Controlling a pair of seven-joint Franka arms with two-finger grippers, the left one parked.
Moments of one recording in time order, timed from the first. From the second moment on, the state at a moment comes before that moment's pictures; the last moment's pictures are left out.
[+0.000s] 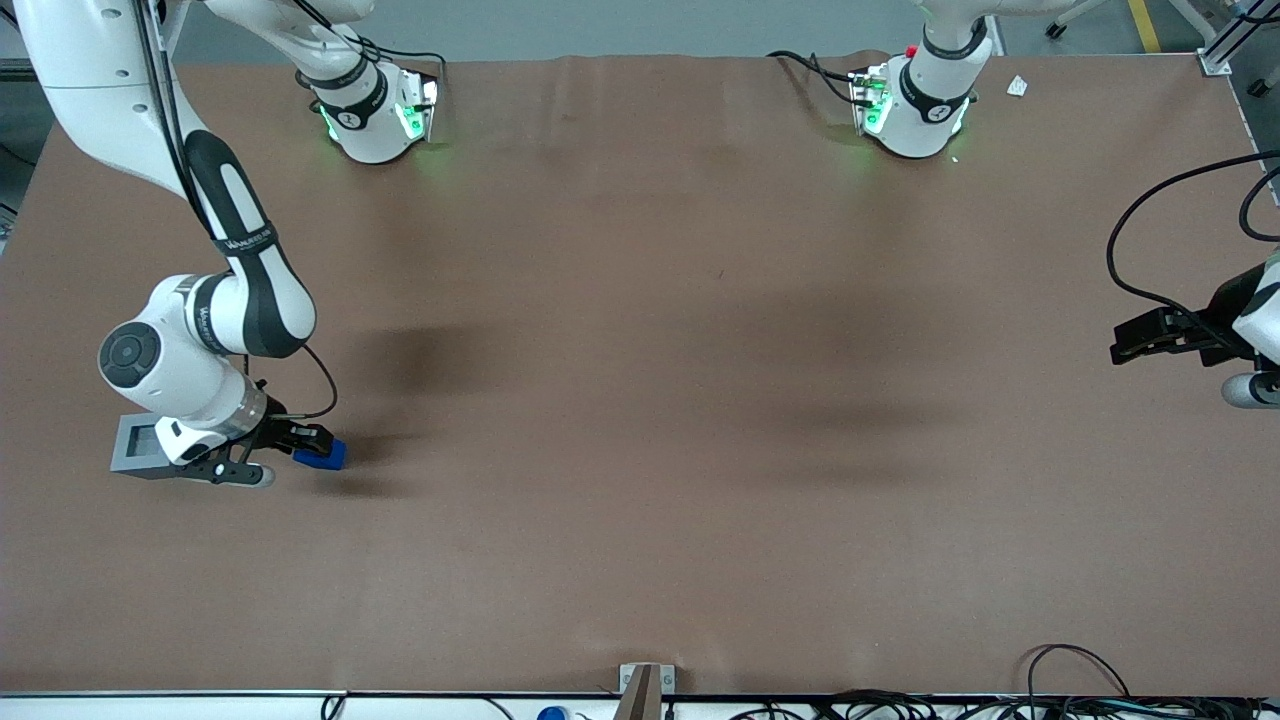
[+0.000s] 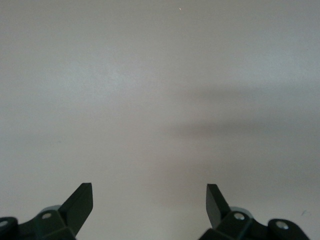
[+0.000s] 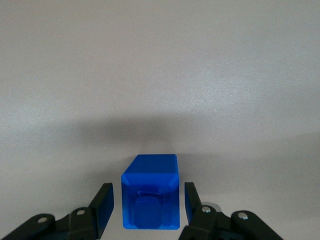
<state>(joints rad) -0.01 0.50 0.00 -1.92 0.07 2.51 0.04</state>
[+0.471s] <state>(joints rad) -0.01 0.50 0.00 -1.91 0.07 2.51 0.04</state>
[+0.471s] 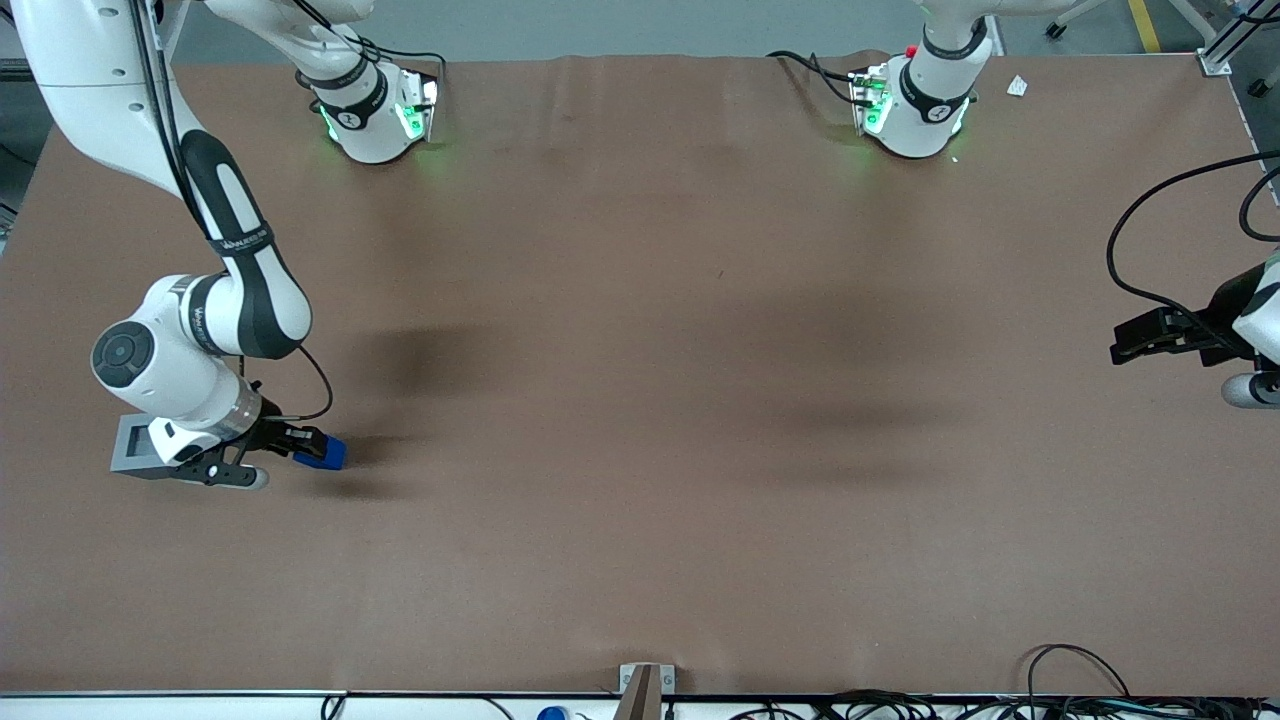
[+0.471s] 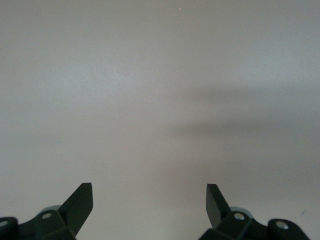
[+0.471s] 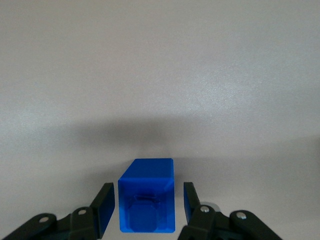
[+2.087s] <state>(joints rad) -0.06 0.52 -0.01 -1.70 0.06 2.23 -0.08</state>
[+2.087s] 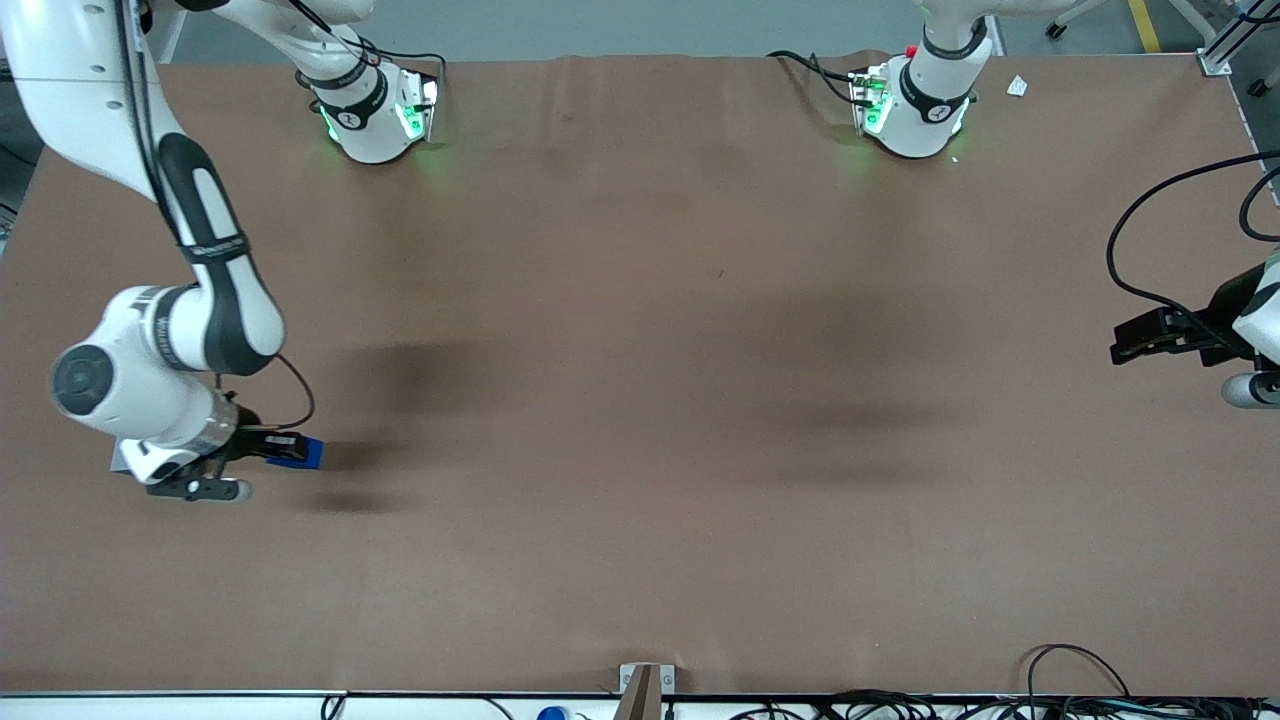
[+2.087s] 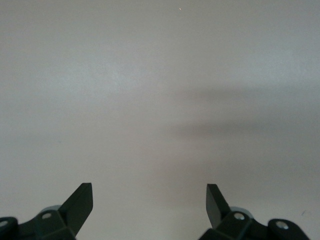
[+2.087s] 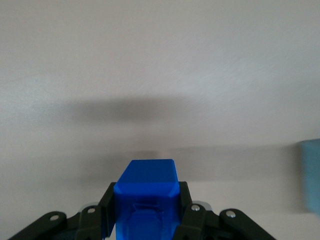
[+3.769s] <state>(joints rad) -0.34 0.57 -0.02 -1.55 -0.01 2.07 -0.38</state>
